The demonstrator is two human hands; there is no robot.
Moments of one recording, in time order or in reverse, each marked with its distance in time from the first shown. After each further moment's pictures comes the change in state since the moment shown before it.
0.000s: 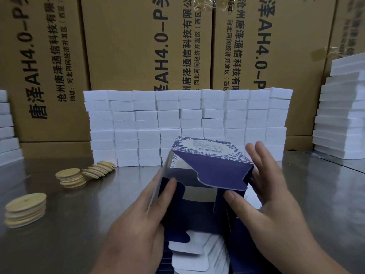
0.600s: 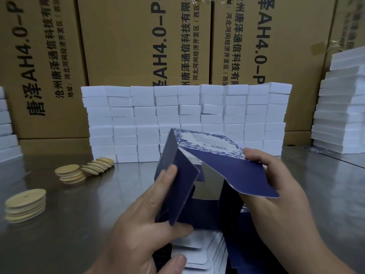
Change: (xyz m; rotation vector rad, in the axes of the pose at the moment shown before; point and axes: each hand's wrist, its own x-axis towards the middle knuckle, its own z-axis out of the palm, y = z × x) left_hand -0.011 -0.004 -0.004 -0.486 -0.127 0.164; right_hand 0.000 -0.009 0.000 0.063 0.183 0.018
